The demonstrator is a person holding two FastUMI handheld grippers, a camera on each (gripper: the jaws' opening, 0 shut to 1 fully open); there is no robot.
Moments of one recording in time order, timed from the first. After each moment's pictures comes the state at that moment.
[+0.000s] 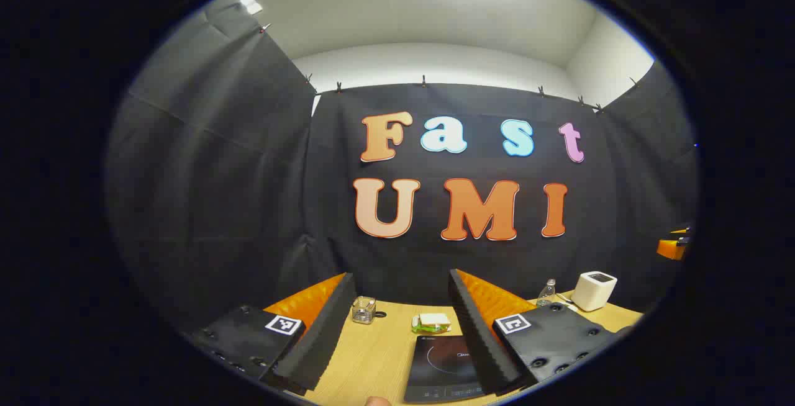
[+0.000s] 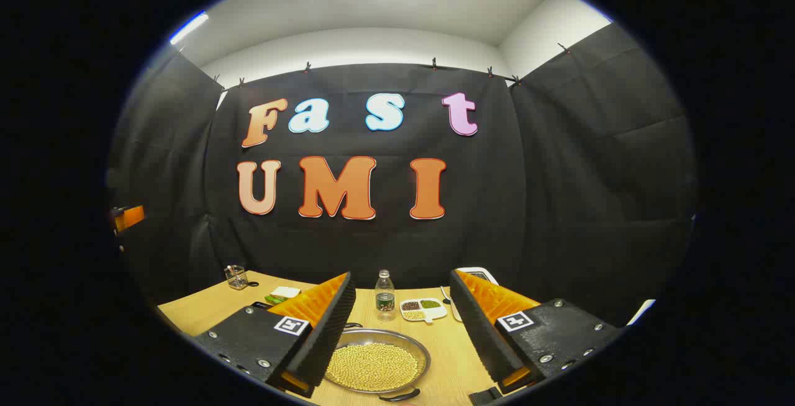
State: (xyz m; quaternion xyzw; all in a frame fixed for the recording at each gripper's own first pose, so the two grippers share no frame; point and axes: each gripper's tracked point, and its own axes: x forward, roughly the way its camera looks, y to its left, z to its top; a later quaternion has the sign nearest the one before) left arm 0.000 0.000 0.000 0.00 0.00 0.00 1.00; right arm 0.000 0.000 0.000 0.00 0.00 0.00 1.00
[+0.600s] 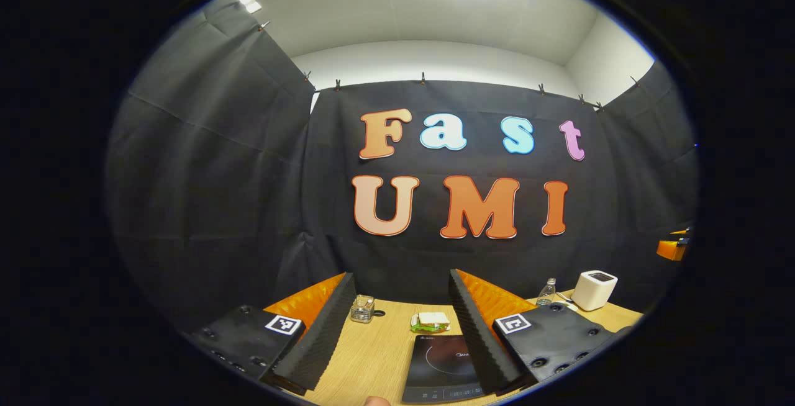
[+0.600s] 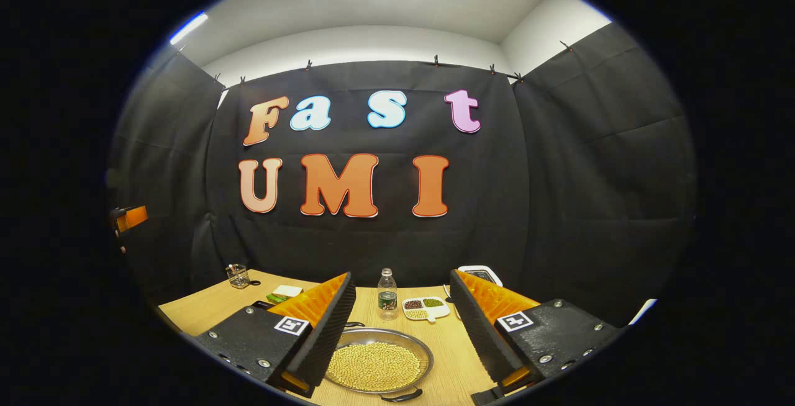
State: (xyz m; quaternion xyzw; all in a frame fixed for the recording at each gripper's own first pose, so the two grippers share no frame) left arm 0.006 -0.007 -0.004 0.00 0.00 0.00 1.00; right arm 0.004 0.003 -0.003 0.00 0.01 0.00 1.00
